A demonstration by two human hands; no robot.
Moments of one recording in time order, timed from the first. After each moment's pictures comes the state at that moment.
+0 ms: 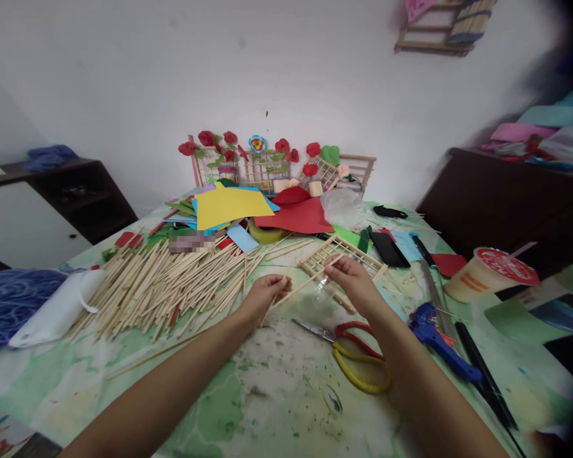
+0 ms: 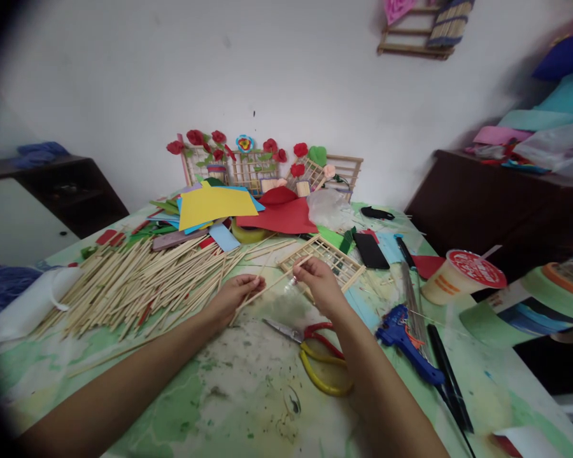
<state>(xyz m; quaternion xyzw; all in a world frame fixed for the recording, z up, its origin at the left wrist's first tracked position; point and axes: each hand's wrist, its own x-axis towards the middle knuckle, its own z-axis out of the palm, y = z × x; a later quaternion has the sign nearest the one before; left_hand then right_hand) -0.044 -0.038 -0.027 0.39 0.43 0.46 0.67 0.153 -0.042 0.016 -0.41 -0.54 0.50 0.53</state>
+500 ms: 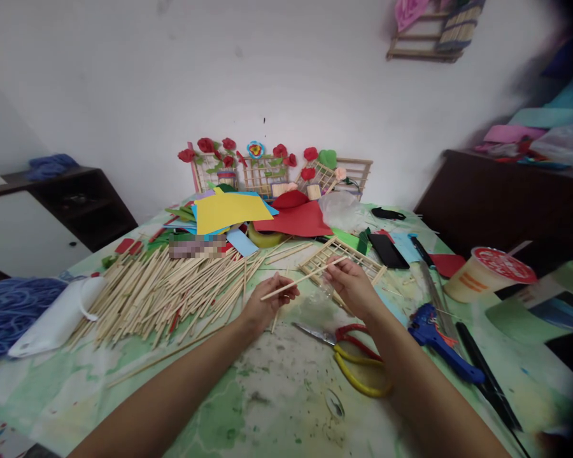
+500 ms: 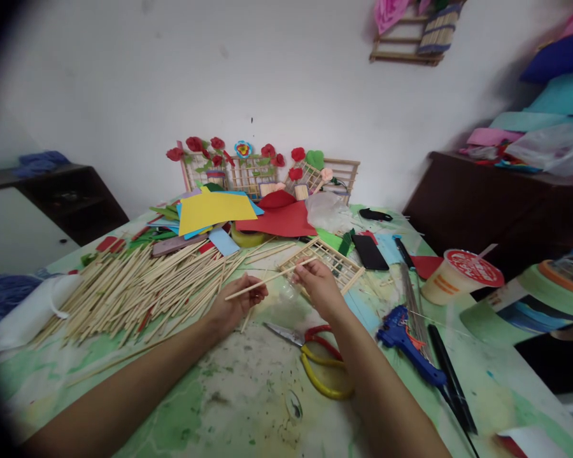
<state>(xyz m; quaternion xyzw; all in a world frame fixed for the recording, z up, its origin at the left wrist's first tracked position) -0.046 -0.045 -0.015 0.38 0.30 0.48 0.73 0.150 -0.043 0.017 -0.38 -0.47 0.55 0.58</state>
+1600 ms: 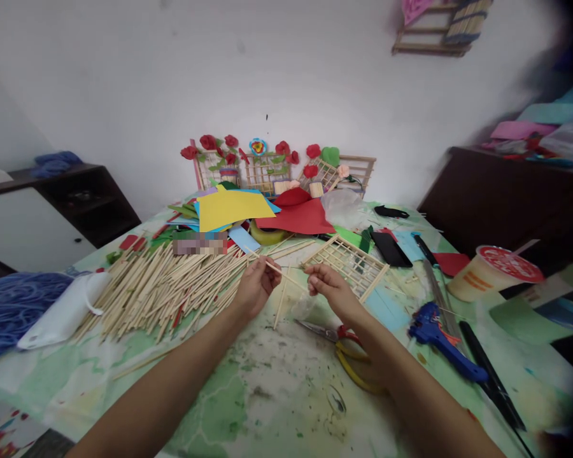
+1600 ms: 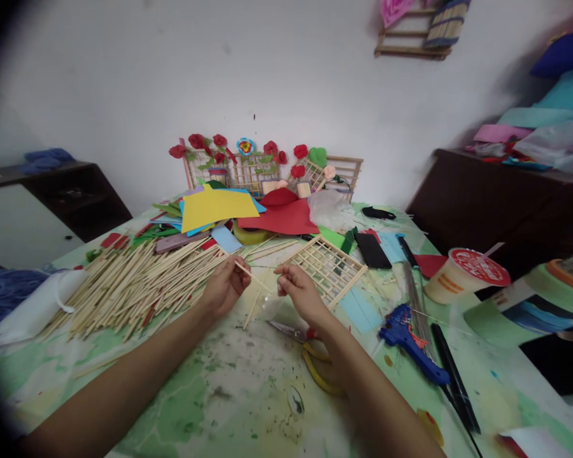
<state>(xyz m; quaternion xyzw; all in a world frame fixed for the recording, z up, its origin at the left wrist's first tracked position) -0.059 -0.029 -0.007 0.36 0.24 0.59 0.69 0.122 -0.051 0.000 -0.39 -0.56 0.54 0.50</state>
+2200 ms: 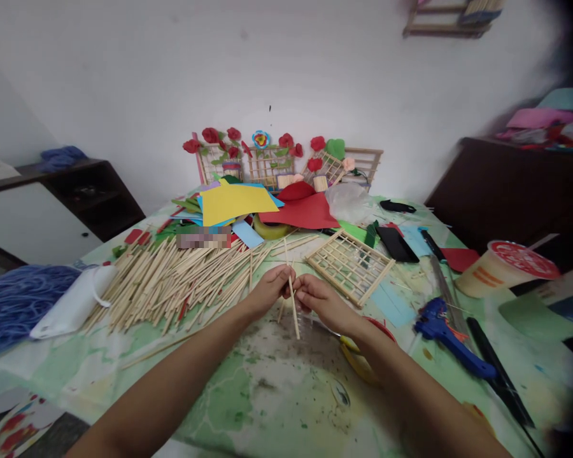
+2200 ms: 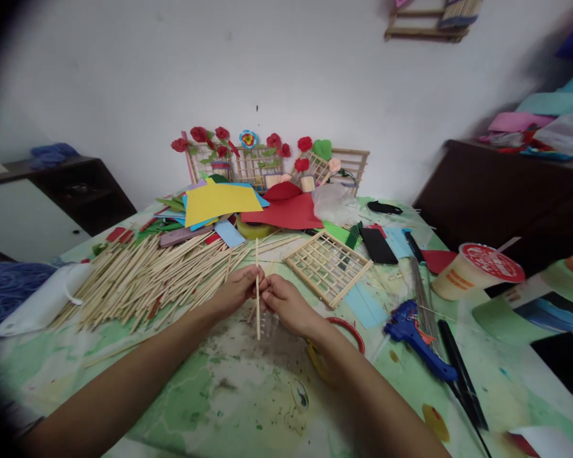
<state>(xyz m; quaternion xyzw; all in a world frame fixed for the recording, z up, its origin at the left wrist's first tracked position) -0.055 -0.039 -0.014 0.58 0.33 0.42 0.62 0.099 -0.075 0.010 -0.34 -0.65 0.57 0.37</state>
